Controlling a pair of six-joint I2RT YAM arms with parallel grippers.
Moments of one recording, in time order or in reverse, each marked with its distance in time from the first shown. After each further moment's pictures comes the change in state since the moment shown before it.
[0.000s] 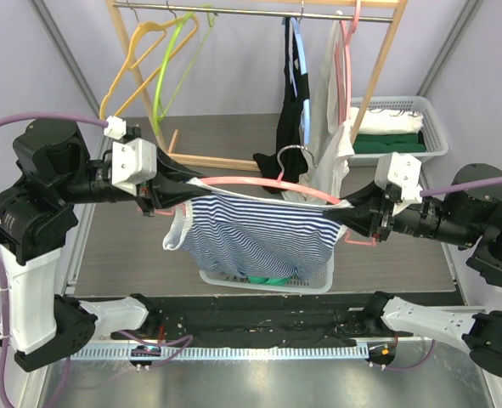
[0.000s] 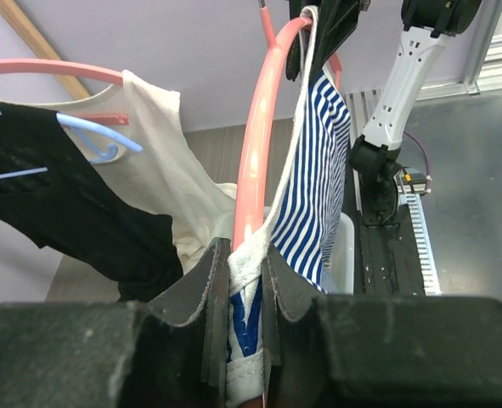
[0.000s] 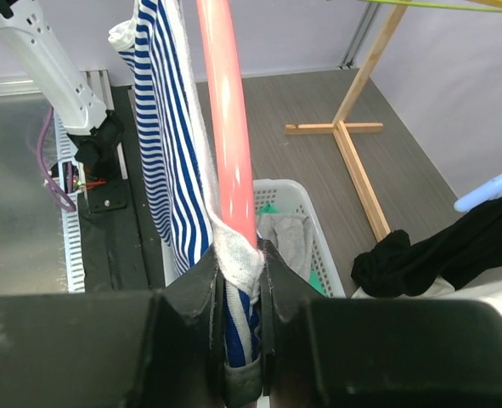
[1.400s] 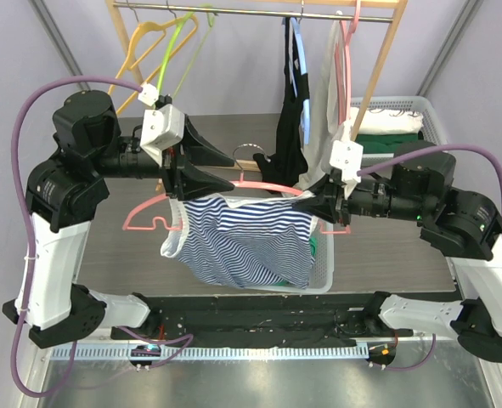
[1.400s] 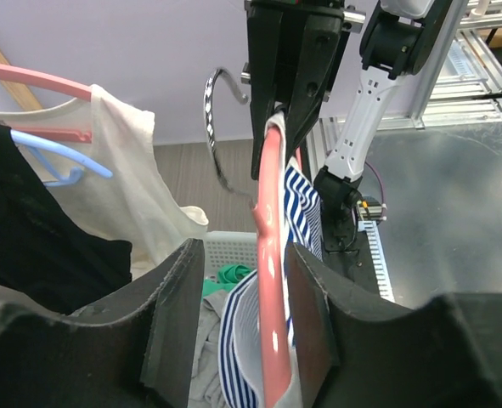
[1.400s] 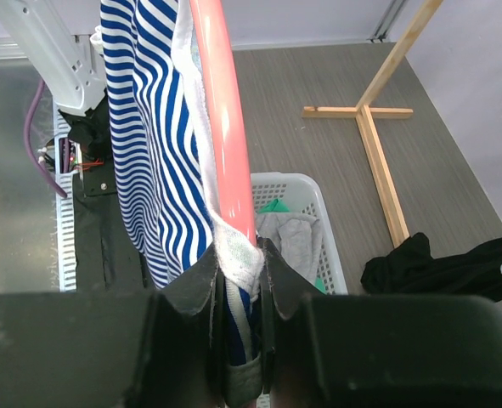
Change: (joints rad) left arm 0.000 0.114 0.006 0.127 0.093 -0.169; right arm 0.003 0.138 0.000 0.043 -0.043 -0.047
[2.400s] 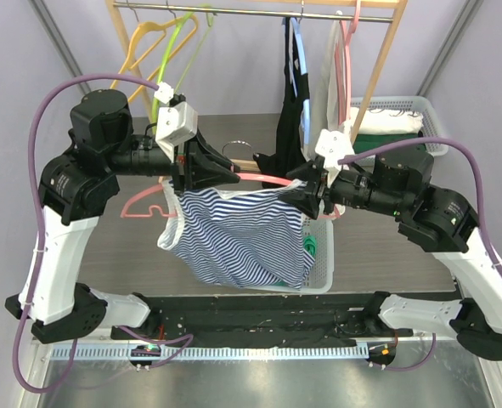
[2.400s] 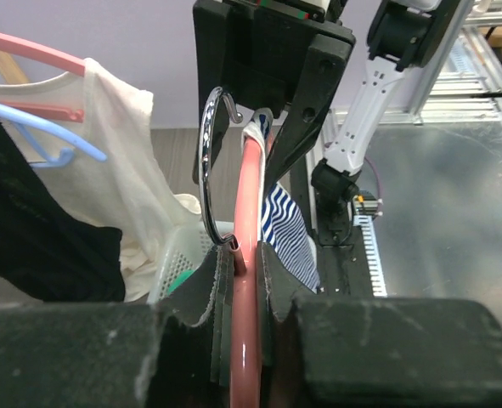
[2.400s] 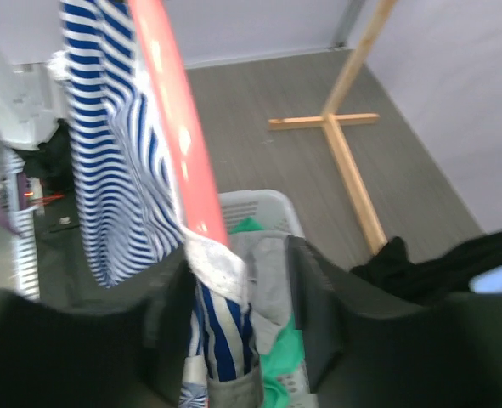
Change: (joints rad) left arm -0.006 0.012 -0.045 0.012 -0.012 -0.031; right arm 0.000 0.024 -0.091 0.163 0.071 0.026
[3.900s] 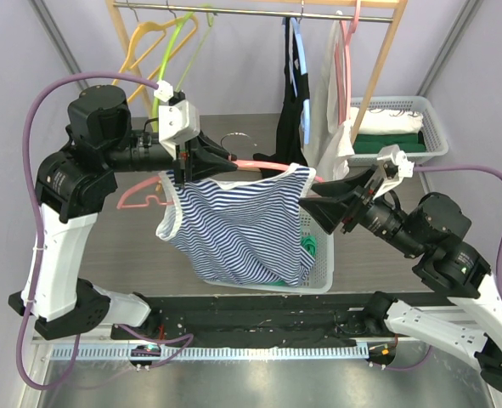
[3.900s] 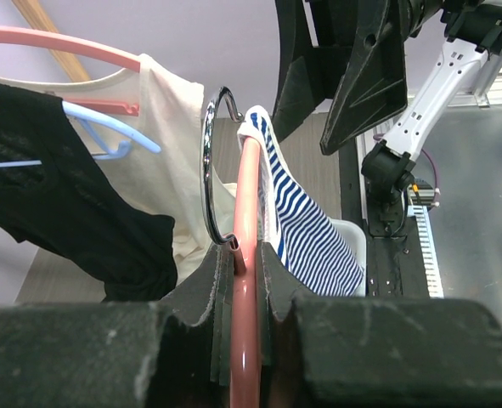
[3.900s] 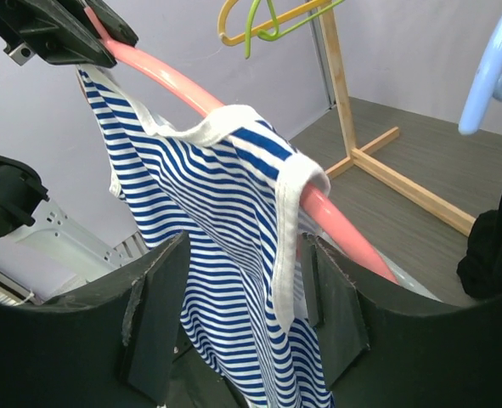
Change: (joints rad) left arm 0.000 0.037 0.077 -0.058 -0.105 0.129; right arm 0.000 -0.380 -0.497 0.450 0.261 0.603
